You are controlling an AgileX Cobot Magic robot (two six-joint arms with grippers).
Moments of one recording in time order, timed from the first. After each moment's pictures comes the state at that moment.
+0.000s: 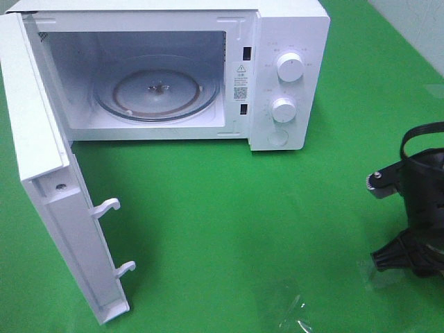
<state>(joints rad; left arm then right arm) -0.01 0.00 -0.51 0.03 1.08 -0.04 0.62 1.68 -0.51 -0.99 0.78 1.31</state>
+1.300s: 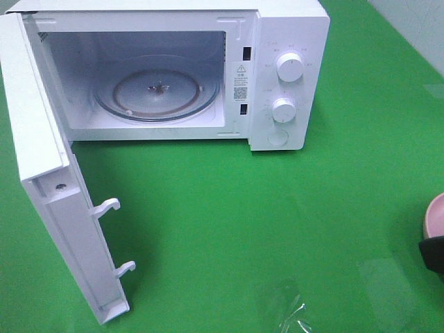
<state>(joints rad) -0.01 0.00 -0.51 0.03 1.08 -0.04 0.62 0.62 -0.51 -0.13 0.82 0.26</state>
